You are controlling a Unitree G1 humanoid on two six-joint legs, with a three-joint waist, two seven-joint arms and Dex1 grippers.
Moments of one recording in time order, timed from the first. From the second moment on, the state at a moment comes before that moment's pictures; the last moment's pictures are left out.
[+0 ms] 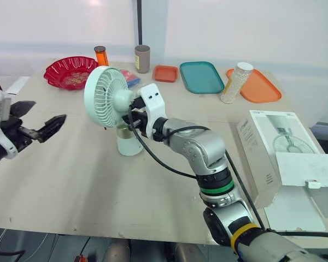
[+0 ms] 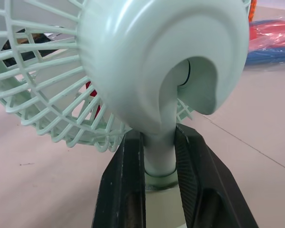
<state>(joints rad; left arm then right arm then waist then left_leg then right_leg) -0.07 0.92 0.71 -0.54 -0.83 0.87 -0.42 -0.87 0.05 0.19 -0.08 0.29 0.99 0.26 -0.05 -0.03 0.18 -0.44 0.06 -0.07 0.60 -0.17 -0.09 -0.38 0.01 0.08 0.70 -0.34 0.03</state>
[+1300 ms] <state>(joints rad) -0.28 0.81 0.10 -0.02 -0.44 0.09 -1.21 -0.51 -0.34 0.18 -0.52 0.48 0.77 0.62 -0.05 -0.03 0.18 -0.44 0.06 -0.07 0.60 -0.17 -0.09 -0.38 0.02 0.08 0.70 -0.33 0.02</state>
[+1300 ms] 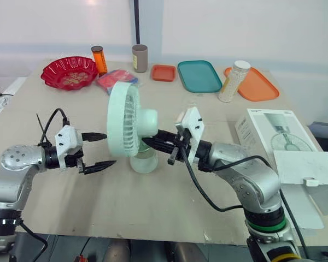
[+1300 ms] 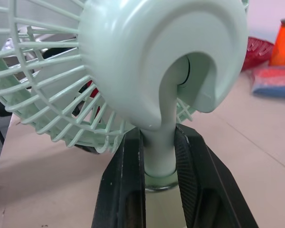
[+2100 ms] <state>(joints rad) -0.38 0.74 -0.01 0.09 -0.37 0.05 -1.30 -0.35 -0.39 0.22 -0.52 0.43 0.60 0.67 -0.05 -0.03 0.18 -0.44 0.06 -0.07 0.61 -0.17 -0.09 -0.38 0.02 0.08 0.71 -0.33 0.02</state>
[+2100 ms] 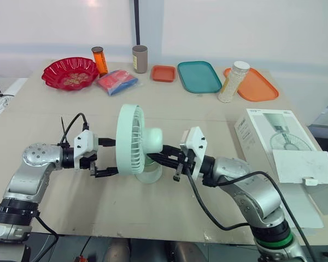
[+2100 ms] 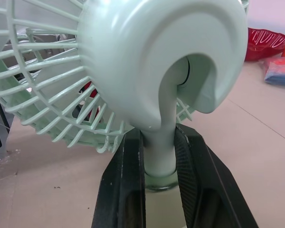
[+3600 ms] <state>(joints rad) -0.46 0.63 -0.09 0.22 -0.29 0.01 -1.31 -0.35 -0.37 0.22 -0.47 0.42 0.56 0.65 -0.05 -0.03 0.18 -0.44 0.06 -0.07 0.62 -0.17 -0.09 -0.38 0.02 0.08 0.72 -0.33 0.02</state>
